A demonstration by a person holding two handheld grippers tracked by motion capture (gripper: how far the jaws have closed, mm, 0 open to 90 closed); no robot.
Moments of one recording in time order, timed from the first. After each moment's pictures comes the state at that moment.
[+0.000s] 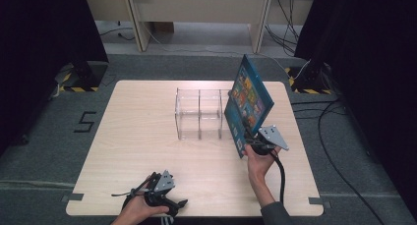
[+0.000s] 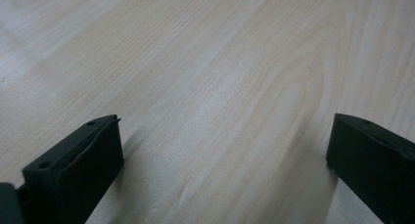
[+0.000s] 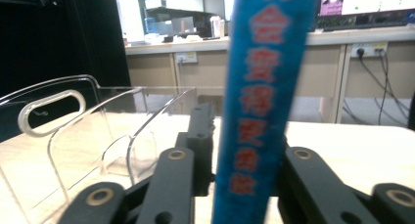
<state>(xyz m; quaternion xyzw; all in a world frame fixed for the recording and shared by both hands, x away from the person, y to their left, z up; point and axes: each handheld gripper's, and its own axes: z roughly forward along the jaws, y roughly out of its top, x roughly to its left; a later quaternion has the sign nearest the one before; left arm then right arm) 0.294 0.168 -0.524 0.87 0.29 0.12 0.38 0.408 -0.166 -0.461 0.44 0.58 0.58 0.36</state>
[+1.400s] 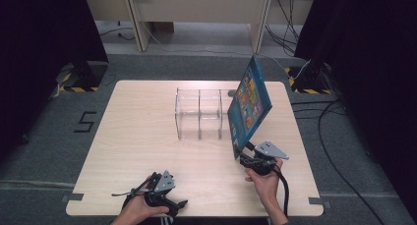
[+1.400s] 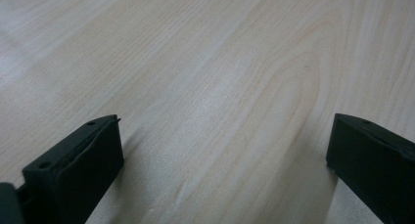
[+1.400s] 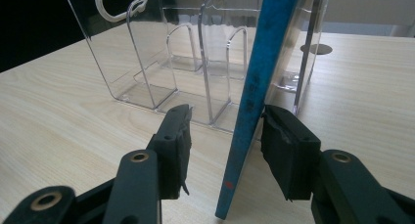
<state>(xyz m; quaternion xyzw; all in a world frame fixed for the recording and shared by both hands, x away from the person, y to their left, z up) 0.294 0.167 -0.524 0.87 0.29 0.11 0.38 0.367 -0.173 -0.483 0.43 0.70 0.52 0.24</state>
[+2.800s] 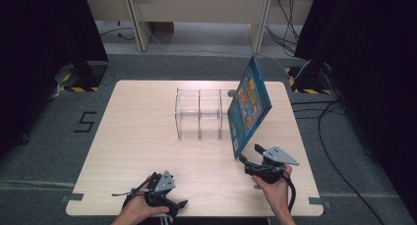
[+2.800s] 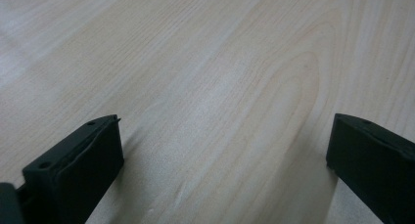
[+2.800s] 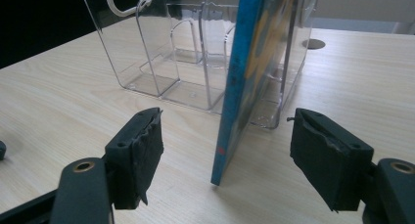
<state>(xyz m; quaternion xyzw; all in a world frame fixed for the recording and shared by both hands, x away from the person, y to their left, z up) 0.294 0.167 -0.524 0.87 0.29 0.11 0.38 0.345 -0.194 -0.474 0.42 0.71 0.51 0.24</state>
